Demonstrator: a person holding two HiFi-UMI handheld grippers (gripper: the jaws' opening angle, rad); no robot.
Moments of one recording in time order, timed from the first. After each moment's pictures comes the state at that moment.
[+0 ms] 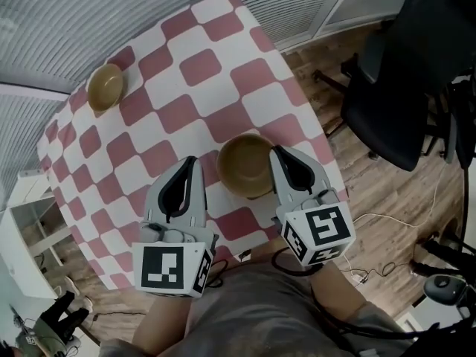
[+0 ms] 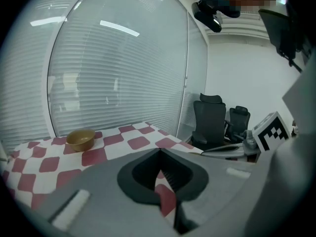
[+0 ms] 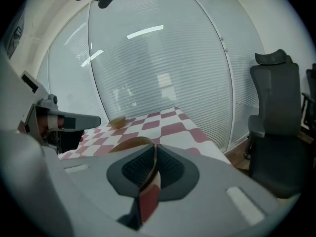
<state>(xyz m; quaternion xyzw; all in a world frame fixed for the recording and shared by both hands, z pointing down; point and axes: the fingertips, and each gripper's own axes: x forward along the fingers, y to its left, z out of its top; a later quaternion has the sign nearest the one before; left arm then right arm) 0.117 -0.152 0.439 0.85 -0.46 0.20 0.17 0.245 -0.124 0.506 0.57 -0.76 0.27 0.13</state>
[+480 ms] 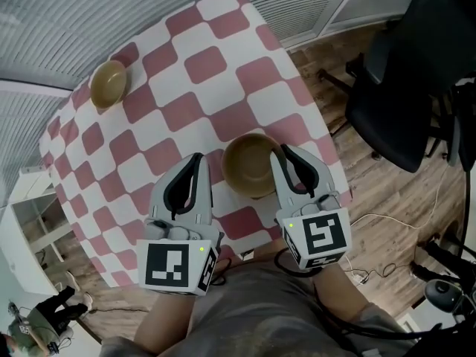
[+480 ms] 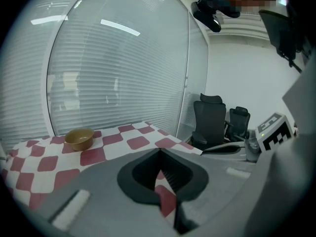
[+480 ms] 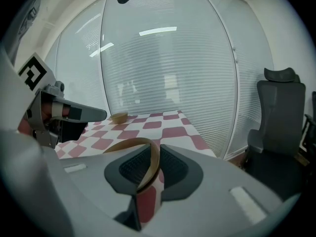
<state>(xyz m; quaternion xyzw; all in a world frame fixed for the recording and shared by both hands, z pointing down) 0.119 -0.155 0.442 0.85 -0.46 0.20 0.17 0.240 -0.124 0.503 0.57 -0.78 0.22 0.17</state>
